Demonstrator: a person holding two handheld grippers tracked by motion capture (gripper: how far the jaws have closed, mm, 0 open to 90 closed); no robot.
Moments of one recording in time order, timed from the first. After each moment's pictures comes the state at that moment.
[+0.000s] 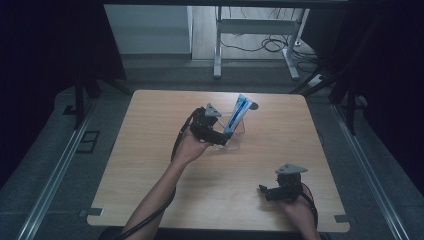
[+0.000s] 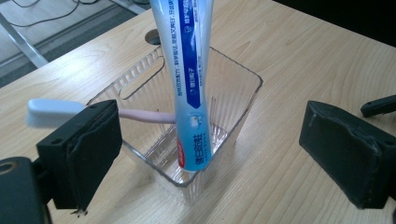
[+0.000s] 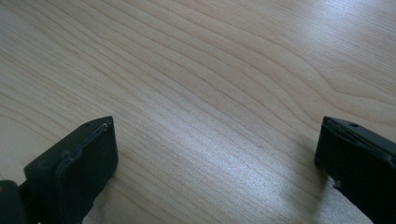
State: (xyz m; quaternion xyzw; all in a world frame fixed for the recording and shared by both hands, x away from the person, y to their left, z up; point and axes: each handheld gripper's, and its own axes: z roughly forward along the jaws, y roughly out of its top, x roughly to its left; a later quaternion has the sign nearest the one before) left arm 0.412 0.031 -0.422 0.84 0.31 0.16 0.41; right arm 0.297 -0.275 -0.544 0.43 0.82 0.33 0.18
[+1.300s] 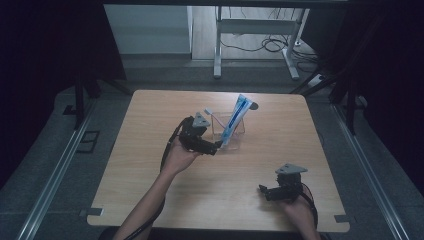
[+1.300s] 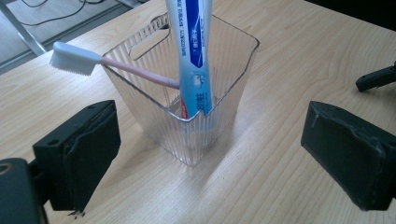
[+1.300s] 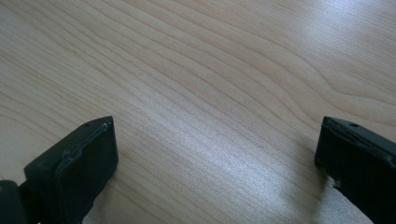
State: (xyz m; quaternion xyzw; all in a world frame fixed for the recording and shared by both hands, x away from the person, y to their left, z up) left arm 0.383 0.060 -0.431 0.84 0.32 0.17 0.41; right arm 0.297 -0.275 -0.544 0.43 0.82 0.33 0.18
